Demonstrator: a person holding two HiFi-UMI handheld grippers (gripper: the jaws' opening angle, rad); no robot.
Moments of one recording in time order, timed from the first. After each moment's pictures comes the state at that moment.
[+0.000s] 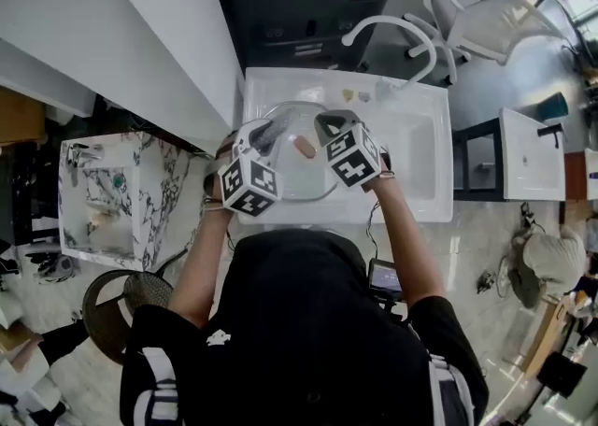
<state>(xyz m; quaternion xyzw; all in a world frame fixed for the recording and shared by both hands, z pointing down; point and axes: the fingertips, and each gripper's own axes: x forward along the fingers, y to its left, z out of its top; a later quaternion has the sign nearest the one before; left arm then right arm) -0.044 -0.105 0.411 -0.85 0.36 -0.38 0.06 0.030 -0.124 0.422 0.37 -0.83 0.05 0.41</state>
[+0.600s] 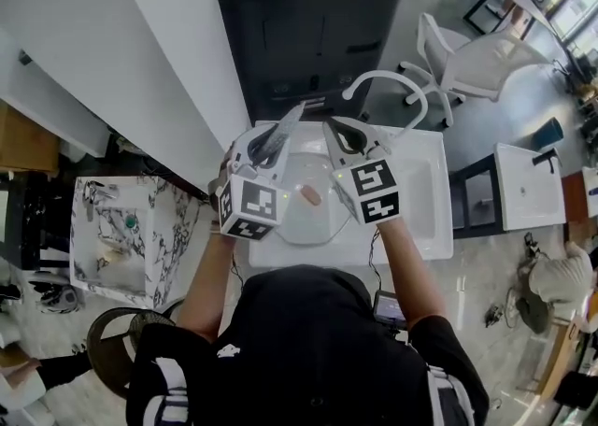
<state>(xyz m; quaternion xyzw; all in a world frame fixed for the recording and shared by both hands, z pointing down) -0.049 -0.149 0.259 -0.86 0.44 -0.22 0.12 0.019 -0.157 0.244 0.48 -0.86 0.00 0.19</state>
